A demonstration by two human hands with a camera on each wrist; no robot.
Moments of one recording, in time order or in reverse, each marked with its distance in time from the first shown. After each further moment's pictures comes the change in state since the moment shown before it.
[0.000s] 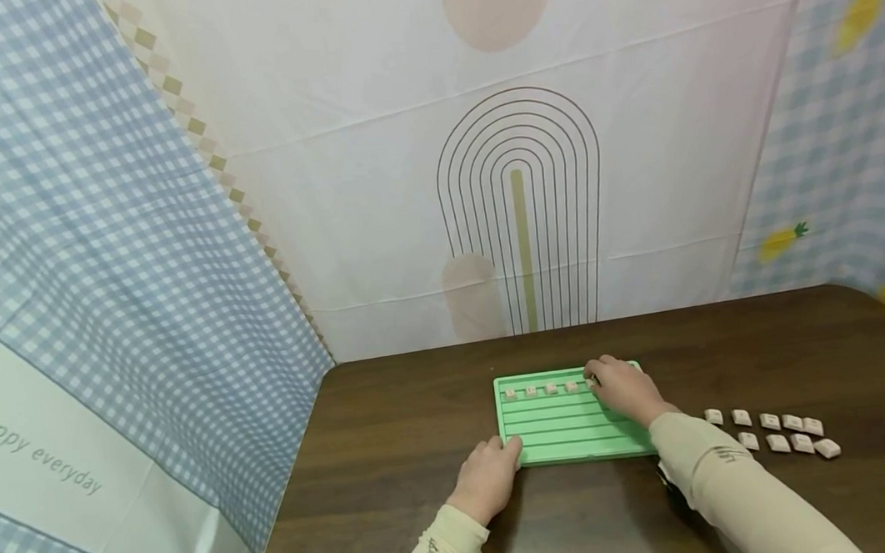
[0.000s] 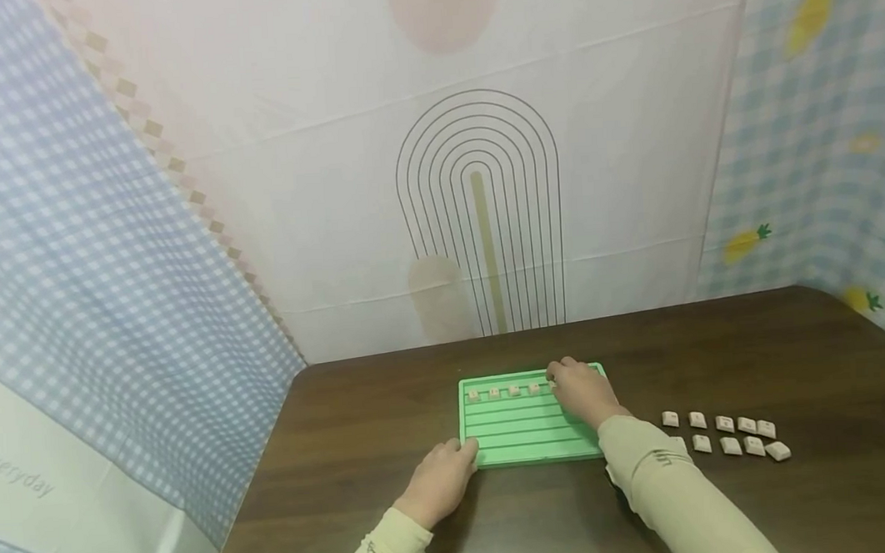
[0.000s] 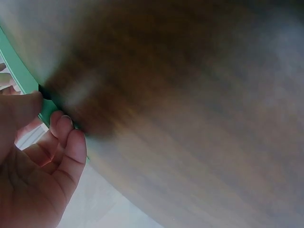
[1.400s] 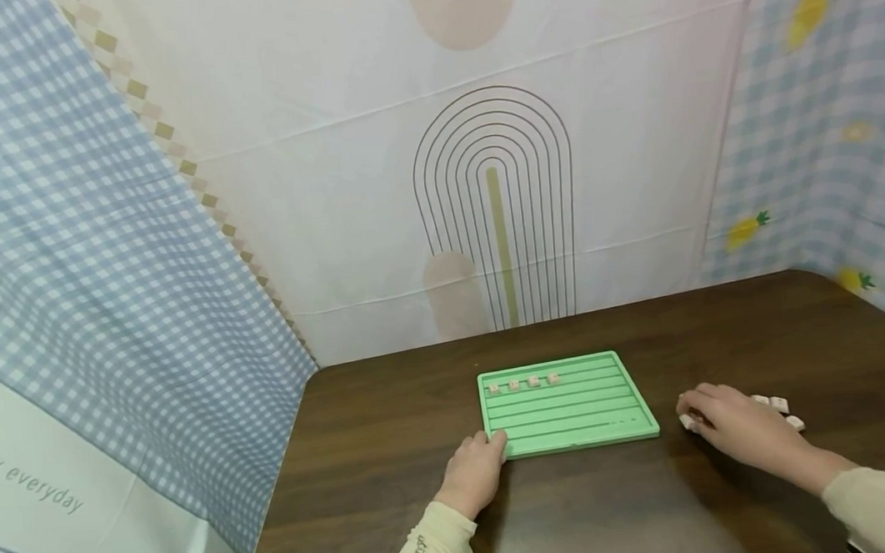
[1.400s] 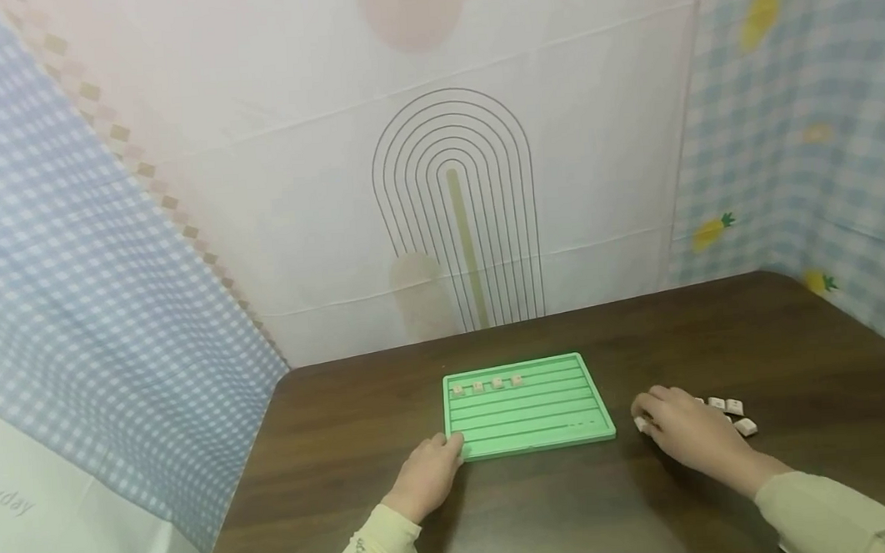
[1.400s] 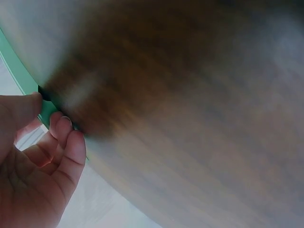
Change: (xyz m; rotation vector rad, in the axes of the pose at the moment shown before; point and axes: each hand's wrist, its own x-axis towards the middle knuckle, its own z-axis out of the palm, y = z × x) left_hand 0.001 0.000 0.002 -0.017 -0.027 -0.033; right_hand -0.127 0.057 -0.060 -0.148 0.082 -0.091
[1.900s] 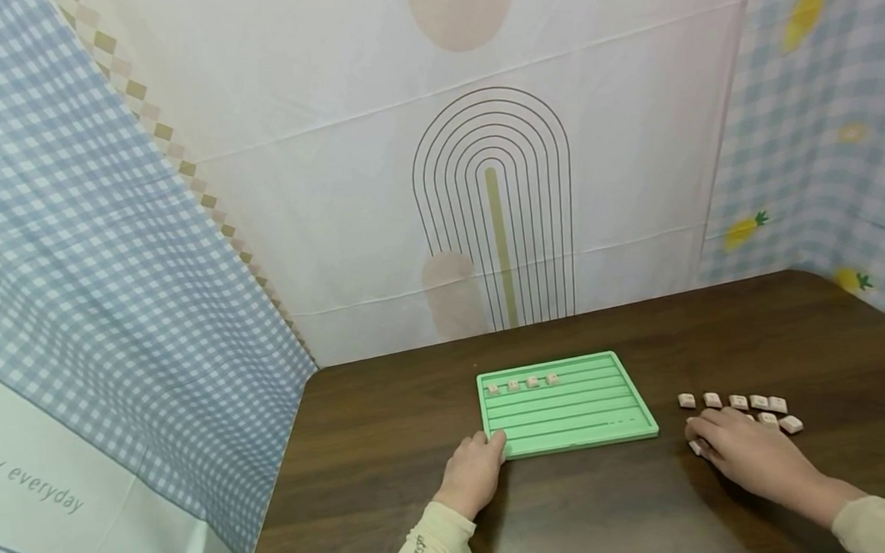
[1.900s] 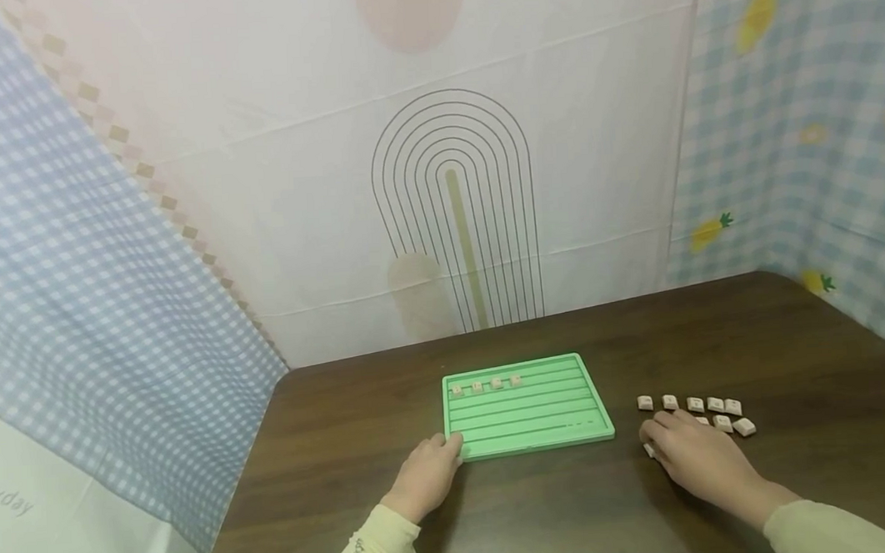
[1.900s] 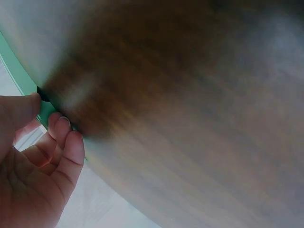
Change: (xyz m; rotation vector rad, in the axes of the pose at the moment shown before) left_hand 0.000 0.002 -0.002 -0.010 0.003 -0.008; right_hand -0.026 0.001 0.022 -0.172 0.140 -0.091
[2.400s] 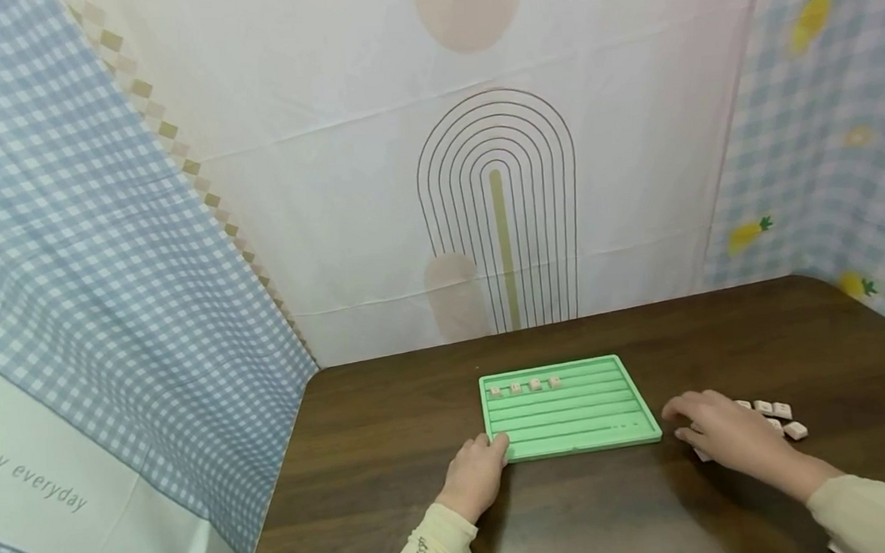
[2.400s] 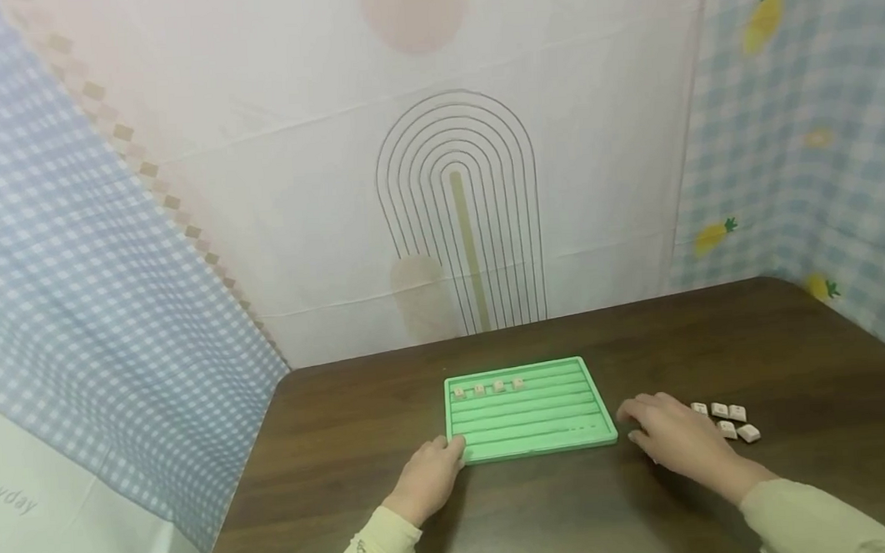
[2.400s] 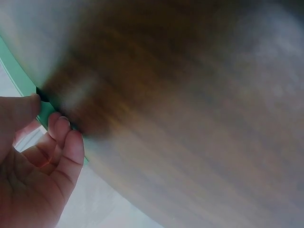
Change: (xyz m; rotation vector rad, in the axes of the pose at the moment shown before) left_hand 0.001 -0.002 0.002 0.003 -0.013 0.015; right_hand 0.037 -0.009 -0.016 0.235 -0.225 0.124
